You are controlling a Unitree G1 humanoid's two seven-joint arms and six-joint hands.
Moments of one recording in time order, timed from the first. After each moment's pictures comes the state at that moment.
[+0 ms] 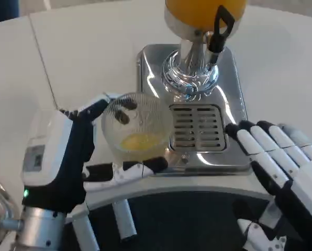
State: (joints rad) left arm -0.08 0.38 -0.09 -0.12 0.58 -0.38 0.39; right arm 0.46 -0.35 -0.19 -0.94 -0.78 -0.26 0.30
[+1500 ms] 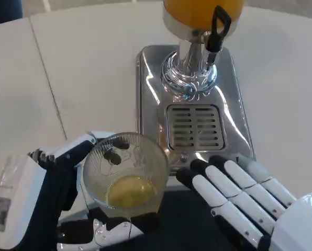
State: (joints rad) left arm 0.31 0.30 0.08 -0.43 0.56 -0.54 0.25; right arm 0.65 -0.35 -0.23 -0.98 -0.64 -0.58 0.27
